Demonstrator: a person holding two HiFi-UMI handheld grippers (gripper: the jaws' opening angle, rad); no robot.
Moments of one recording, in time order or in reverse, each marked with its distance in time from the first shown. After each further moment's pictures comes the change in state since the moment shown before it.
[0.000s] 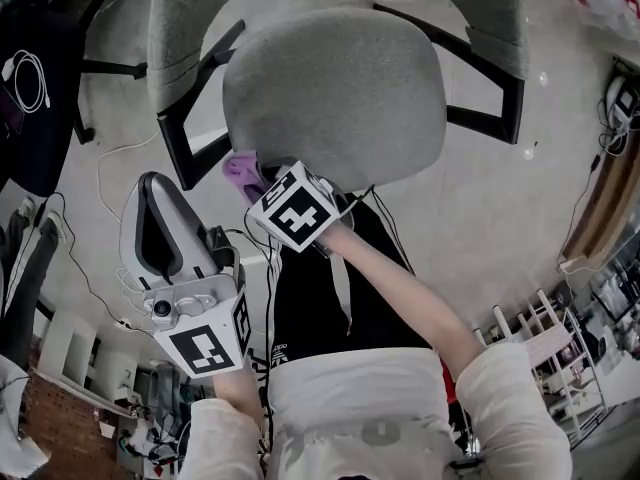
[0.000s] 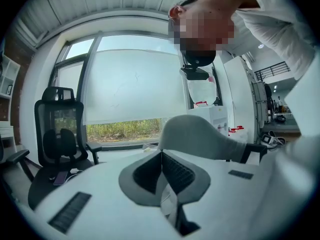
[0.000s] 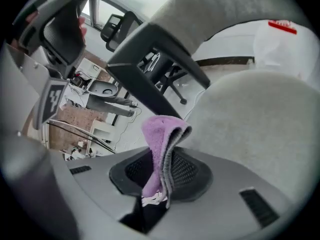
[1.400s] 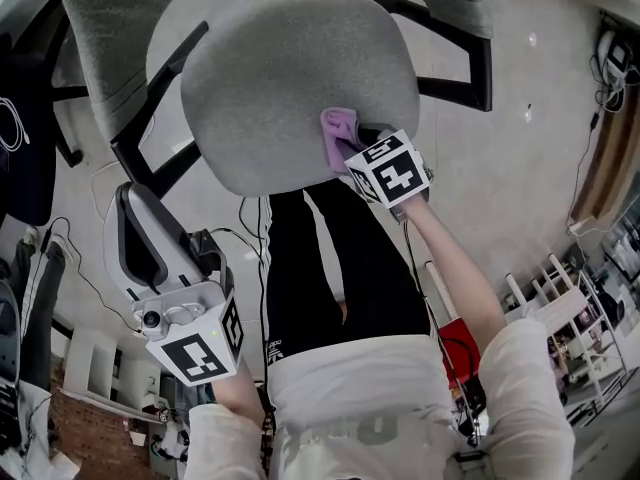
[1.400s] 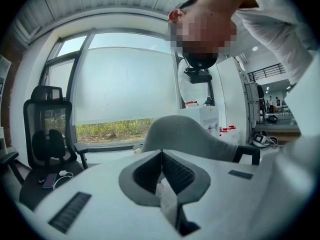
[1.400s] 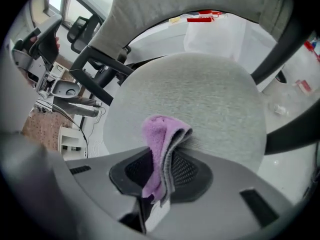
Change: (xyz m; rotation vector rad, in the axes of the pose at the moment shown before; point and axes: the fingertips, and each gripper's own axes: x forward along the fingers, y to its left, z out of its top) left arm 0.016 -0.045 0.006 0.021 0.010 -0.084; right arm -0.114 -0.179 -0.118 0.171 0.019 -0.342
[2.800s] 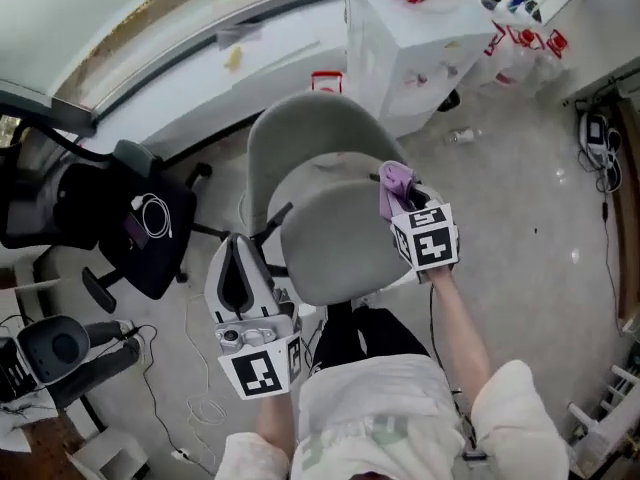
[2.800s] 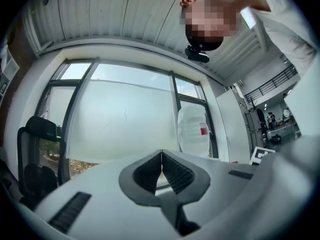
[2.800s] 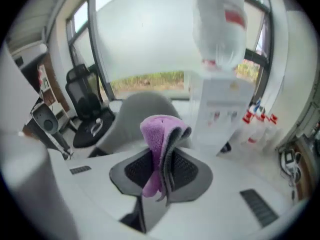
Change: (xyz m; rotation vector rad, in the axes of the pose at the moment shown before) left arm -0.055 -0.030 0.269 -0.032 -0.342 -0.008; right arm -0.339 -0.002 0.161 0.026 -0.650 -0.366
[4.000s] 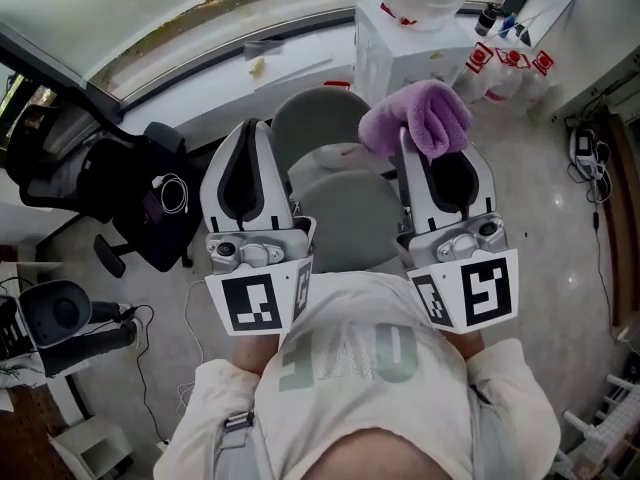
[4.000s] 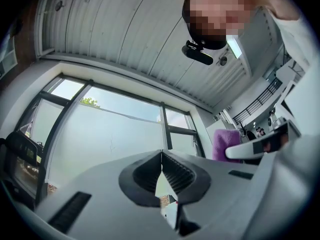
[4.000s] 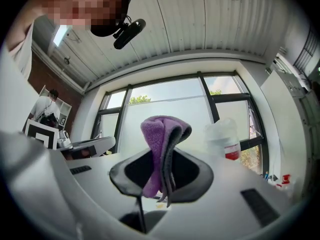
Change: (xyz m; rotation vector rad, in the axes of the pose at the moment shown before) left arm -0.004 -0.040 0.209 0.000 -0.336 -0.129; right arm -0.382 0.109 0.222 -0.105 -1.113 0.021
